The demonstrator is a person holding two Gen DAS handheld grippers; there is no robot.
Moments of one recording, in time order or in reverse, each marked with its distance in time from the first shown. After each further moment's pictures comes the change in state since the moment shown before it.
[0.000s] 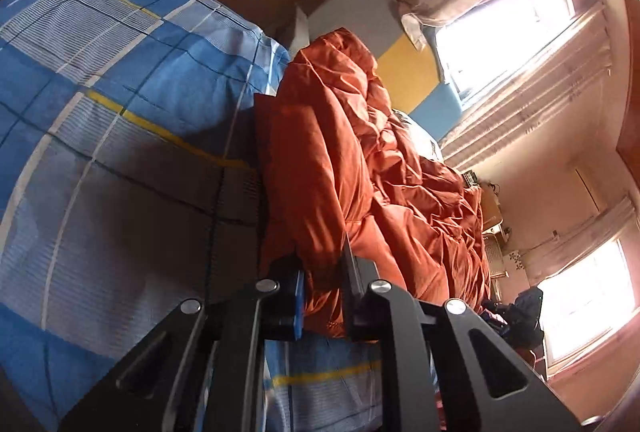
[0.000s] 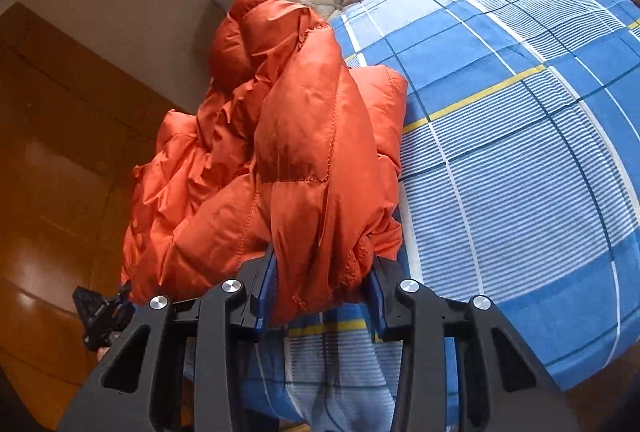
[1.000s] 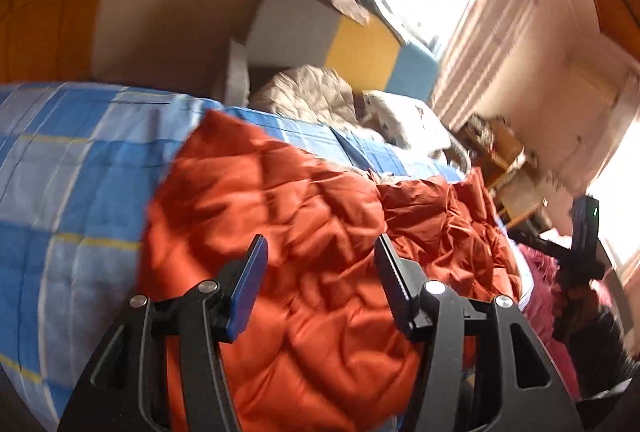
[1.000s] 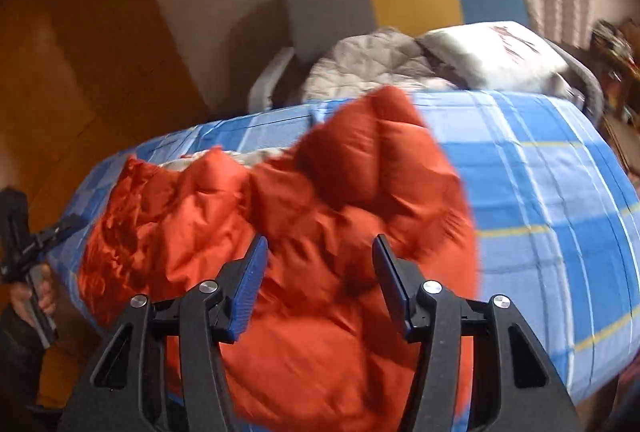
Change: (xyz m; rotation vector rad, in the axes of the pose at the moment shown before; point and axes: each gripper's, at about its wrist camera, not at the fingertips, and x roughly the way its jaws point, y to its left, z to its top) left arm 0.018 -0.122 0.020 0.409 0.021 0.119; right arm 0.019 0.118 0.020 -0.465 -0.109 -0.173
